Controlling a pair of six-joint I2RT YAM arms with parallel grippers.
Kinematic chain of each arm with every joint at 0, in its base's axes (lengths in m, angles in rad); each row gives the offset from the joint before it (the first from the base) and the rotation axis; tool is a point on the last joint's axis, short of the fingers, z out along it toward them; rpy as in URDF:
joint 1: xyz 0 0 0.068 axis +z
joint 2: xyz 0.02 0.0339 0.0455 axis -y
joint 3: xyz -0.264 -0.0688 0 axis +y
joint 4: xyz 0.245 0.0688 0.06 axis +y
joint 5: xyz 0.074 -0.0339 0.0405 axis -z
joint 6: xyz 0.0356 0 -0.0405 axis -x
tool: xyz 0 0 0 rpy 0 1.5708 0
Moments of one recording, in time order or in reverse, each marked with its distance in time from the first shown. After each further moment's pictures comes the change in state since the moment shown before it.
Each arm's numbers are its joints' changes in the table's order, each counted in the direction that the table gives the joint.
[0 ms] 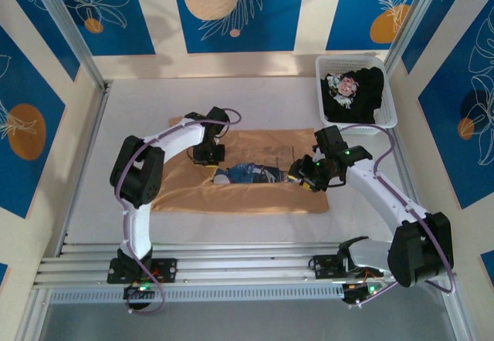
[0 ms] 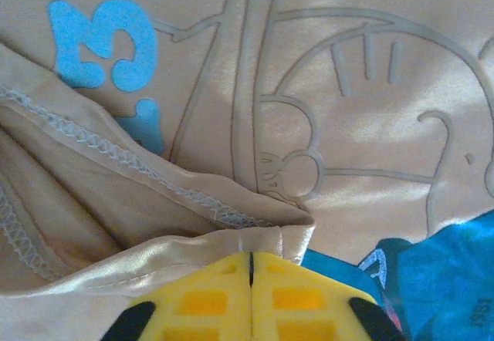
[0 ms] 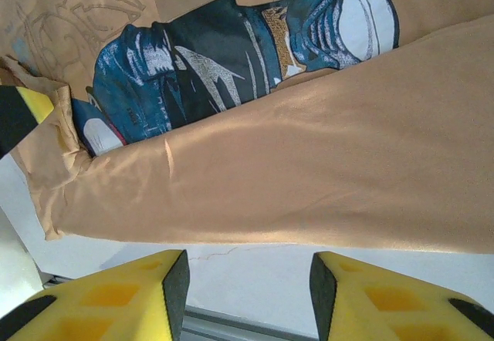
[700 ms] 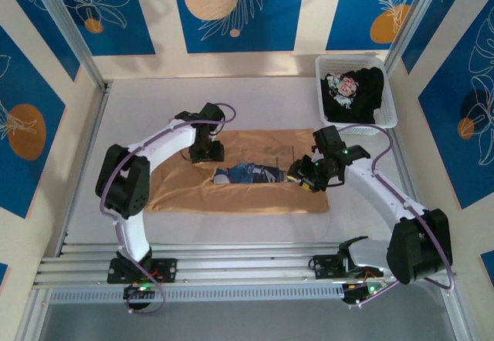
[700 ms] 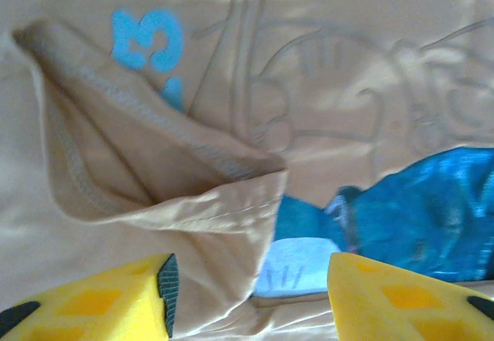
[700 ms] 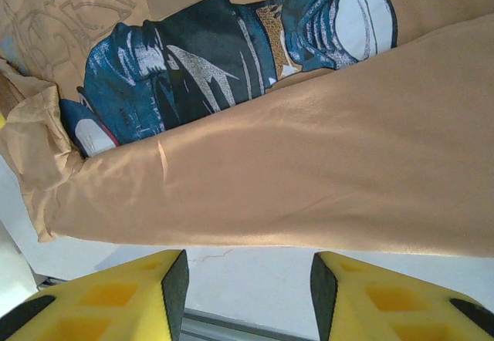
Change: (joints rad) left arm 0.014 0.137 0.061 -0.003 -0.002 0.027; right arm 0.006 -0.021 0.000 -0.004 0.006 0.000
